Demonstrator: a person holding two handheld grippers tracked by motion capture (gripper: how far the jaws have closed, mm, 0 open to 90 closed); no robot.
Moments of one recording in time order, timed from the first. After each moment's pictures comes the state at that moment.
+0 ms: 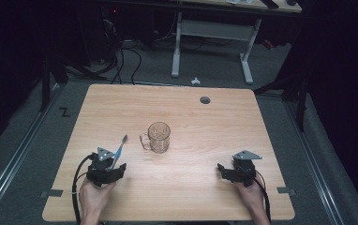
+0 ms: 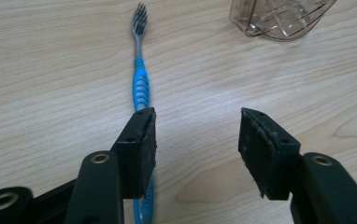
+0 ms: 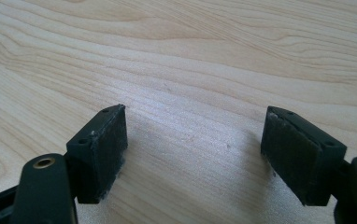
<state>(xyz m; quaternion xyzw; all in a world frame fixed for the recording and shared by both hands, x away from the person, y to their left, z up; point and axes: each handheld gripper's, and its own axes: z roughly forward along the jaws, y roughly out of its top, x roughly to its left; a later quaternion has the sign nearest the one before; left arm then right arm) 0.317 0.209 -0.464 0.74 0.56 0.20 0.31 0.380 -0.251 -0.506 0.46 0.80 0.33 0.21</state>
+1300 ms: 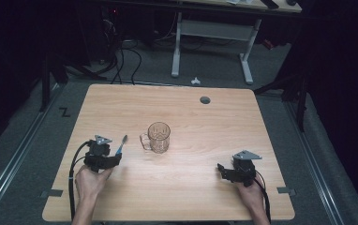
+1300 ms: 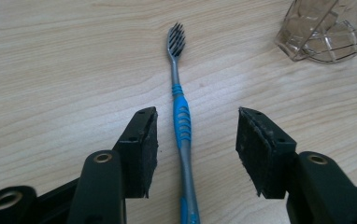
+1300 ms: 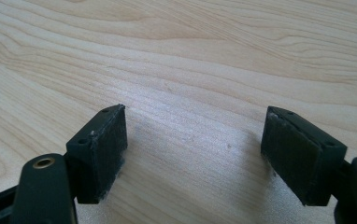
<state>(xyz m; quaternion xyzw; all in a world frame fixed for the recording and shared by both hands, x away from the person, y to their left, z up) 0.358 0.226 -0.456 0.75 0.57 0.19 0.28 0.379 -0.251 -0.506 0.46 0.80 0.33 0.21</state>
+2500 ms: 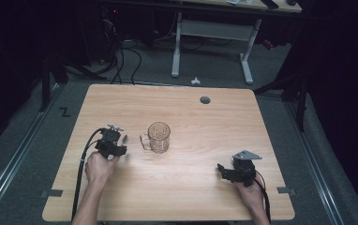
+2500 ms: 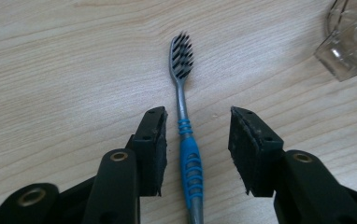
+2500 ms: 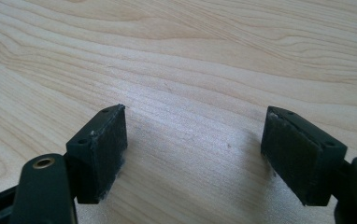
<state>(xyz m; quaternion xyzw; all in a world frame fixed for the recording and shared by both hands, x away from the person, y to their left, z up) 0.412 0.207 -0.465 0.78 0.58 0.17 0.20 0.379 -0.250 -0.506 0.46 0.80 0.33 0.21</state>
